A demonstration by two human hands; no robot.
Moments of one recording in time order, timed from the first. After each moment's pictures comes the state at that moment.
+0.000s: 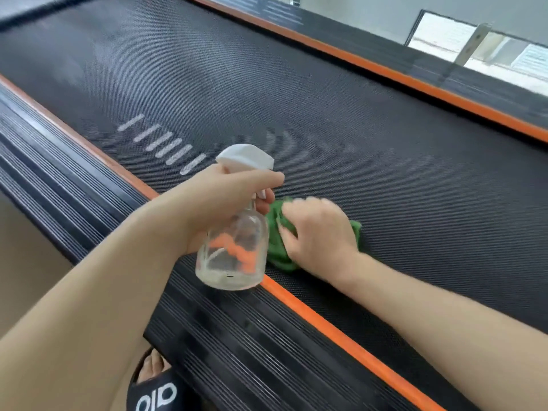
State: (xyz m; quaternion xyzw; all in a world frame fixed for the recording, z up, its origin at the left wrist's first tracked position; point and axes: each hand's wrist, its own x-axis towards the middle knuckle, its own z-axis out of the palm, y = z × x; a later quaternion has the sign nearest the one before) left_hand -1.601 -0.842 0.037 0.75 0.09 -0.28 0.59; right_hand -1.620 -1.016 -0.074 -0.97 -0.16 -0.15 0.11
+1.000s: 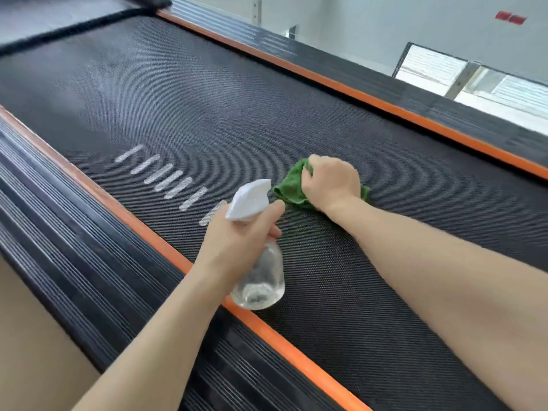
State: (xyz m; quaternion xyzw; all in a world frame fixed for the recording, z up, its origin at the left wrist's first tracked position) left_hand -1.578 -0.852 -0.021 0.79 0.10 -0.09 0.60; right_hand -1.454 -1.044 -0.076 -0.99 -0.01 -0.12 0.08
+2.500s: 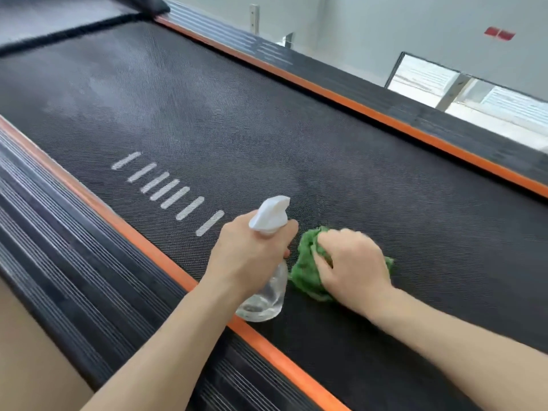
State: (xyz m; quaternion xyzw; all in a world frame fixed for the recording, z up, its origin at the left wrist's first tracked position) left_hand -1.577 -0.866 -0.013 0.83 0.07 -0.12 0.54; right_hand -1.586 -1.063 -0.072 -0.98 -0.11 -0.14 0.10
